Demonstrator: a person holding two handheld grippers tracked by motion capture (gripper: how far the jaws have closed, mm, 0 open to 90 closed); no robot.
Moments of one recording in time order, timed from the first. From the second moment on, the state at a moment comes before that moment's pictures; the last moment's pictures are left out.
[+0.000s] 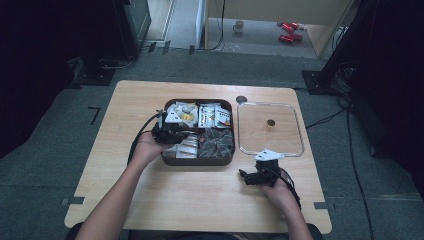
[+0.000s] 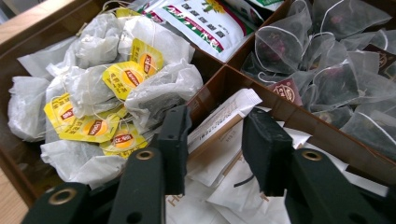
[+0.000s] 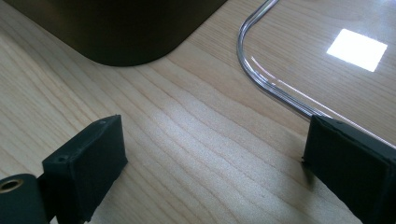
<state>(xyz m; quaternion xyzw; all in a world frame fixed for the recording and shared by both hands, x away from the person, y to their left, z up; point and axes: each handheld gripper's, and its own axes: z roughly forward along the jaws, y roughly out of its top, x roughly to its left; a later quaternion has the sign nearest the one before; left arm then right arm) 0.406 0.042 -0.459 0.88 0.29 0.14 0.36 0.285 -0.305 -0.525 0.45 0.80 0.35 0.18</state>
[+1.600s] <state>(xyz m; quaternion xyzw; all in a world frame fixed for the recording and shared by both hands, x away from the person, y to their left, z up) 0.401 0.072 -0.425 0.86 0.31 0.15 0.38 0.286 -0.305 -0.525 0.45 0.80 0.35 0.18</state>
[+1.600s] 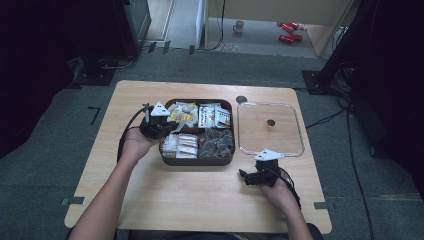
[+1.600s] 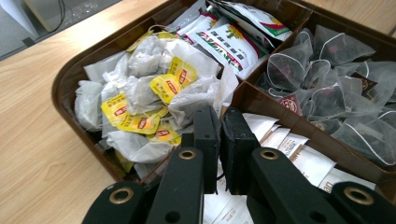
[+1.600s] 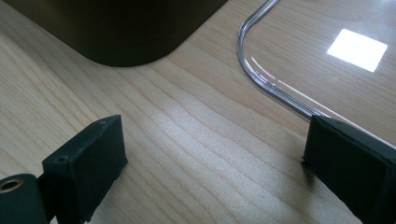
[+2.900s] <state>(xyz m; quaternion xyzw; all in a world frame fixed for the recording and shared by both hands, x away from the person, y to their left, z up) 0.387 0.152 -0.423 0.81 0.41 0.15 0.39 0.286 -0.305 -0.525 0.45 0.80 0.35 0.18</state>
